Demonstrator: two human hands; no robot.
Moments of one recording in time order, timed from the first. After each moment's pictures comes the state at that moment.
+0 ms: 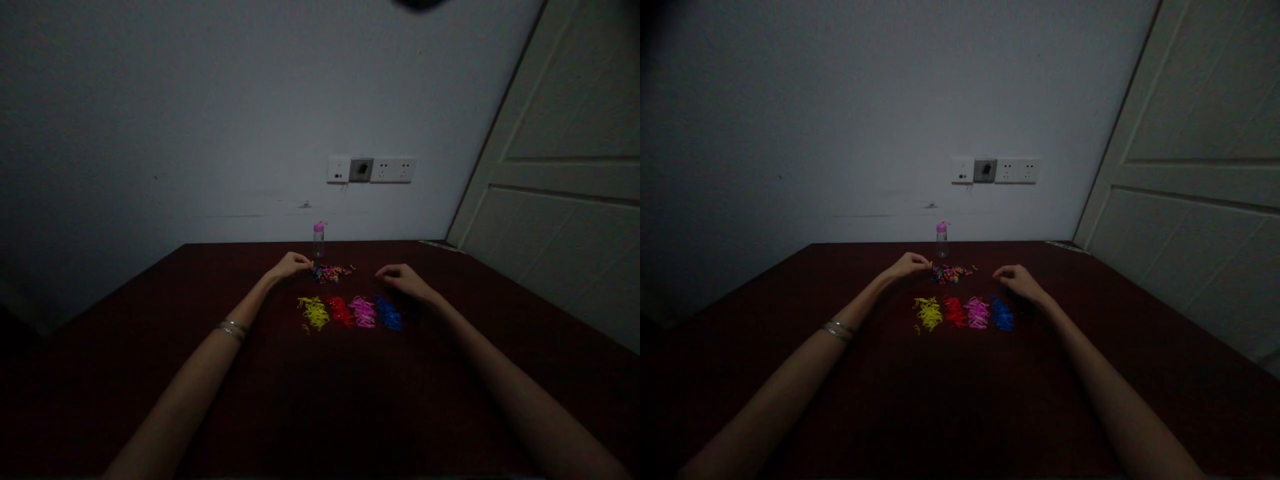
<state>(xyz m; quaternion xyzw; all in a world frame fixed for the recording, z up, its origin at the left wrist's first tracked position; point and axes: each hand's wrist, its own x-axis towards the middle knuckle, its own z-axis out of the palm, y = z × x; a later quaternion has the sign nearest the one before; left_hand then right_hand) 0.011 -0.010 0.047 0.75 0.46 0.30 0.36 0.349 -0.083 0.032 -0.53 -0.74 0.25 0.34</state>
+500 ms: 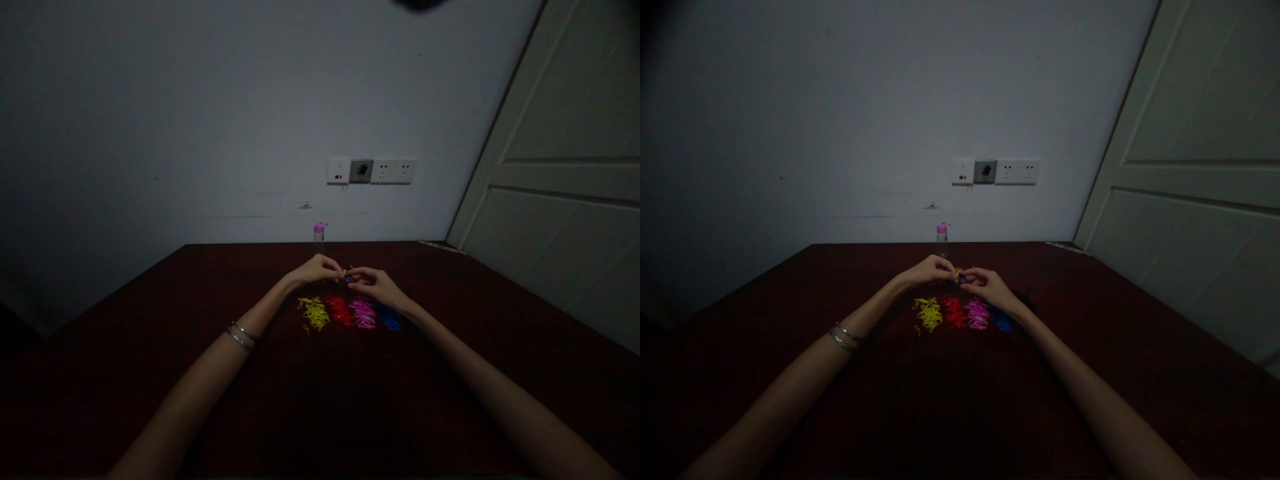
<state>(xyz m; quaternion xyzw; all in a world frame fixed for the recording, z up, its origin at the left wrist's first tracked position) 0.068 -0.063 0.079 0.79 0.33 0.23 0.46 0.267 -0.120 0.050 -0.42 -0.72 0.37 0.41</state>
